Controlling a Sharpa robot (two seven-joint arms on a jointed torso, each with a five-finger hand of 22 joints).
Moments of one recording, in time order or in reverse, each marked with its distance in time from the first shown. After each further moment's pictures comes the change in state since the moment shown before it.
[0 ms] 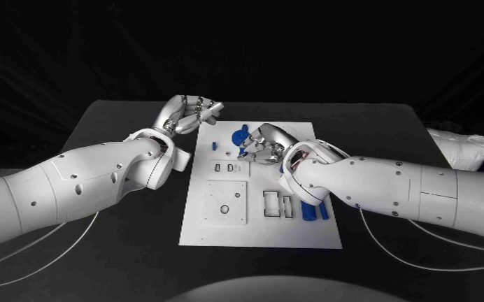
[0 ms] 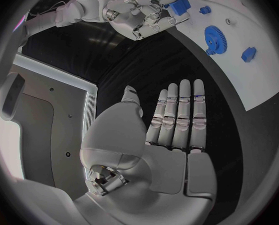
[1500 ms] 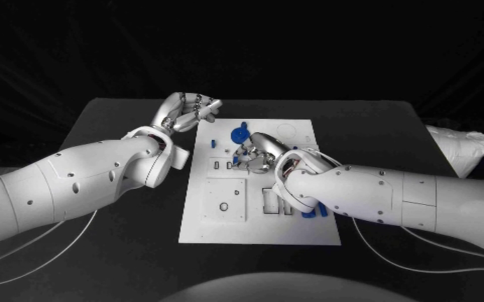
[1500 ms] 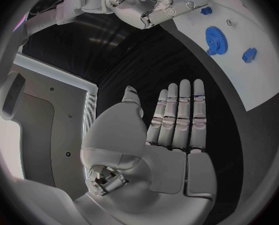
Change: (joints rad) left arm 0.001 -0.006 0.000 0.009 0.000 0.000 0.000; left_hand 0.007 0.007 0.000 0.000 0.000 0.000 0.000 0.000 0.001 0.000 0.000 0.000 -0.002 0.000 0.000 0.000 -0.001 0.000 0.000 0.000 0.000 -0.002; right arm -0.057 0.050 -0.001 -0.048 -0.094 0.005 0.006; right_hand -0.004 -0.004 -0.004 -0.004 0.003 0.005 -0.006 -0.009 -0.005 0.000 0.007 0.000 0.000 -0.003 0.003 0.000 0.000 0.000 -0.004 0.004 0.000 0.000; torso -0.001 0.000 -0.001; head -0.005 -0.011
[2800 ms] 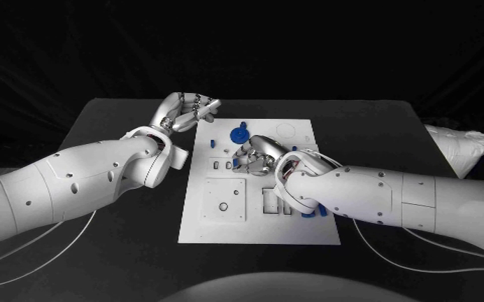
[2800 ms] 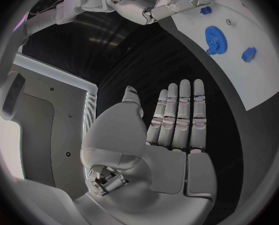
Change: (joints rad) left arm 0.000 0.000 0.000 -0.001 0.000 0.000 0.000; left_hand 0.000 0.000 0.000 0.000 0.004 0.000 0.000 0.000 0.001 0.000 0.000 0.000 -0.001 0.000 0.000 0.000 -0.001 0.000 0.000 0.000 0.000 0.000; right arm -0.006 -0.005 0.000 0.000 -0.023 0.027 -0.009; right_hand -0.020 -0.036 -0.029 -0.015 0.000 -0.097 0.019 -0.030 -0.034 0.001 0.020 0.000 0.000 0.001 0.017 0.000 0.000 0.000 0.002 0.016 0.000 0.000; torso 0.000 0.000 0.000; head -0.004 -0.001
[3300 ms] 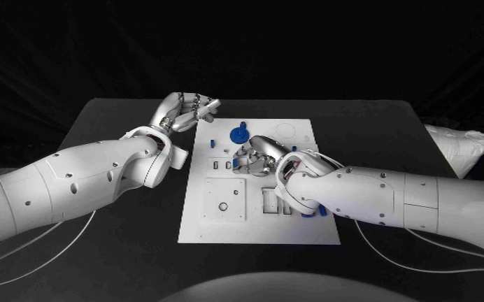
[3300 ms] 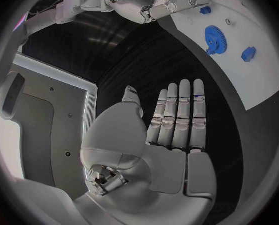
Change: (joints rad) left arm 0.000 -0.001 0.000 0.000 0.000 0.000 0.000; left_hand 0.000 0.000 0.000 0.000 0.000 0.000 0.000 -0.002 0.000 0.000 0.000 0.000 -0.001 0.000 0.000 0.000 0.000 0.000 0.000 0.000 -0.004 -0.001; right arm -0.001 -0.011 -0.001 0.013 -0.017 -0.006 -0.006; right_hand -0.019 -0.019 -0.013 0.007 -0.003 -0.031 0.016 0.000 -0.006 0.001 0.015 0.000 0.000 0.001 0.013 0.000 0.000 0.000 -0.002 0.010 0.000 0.000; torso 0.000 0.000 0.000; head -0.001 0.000
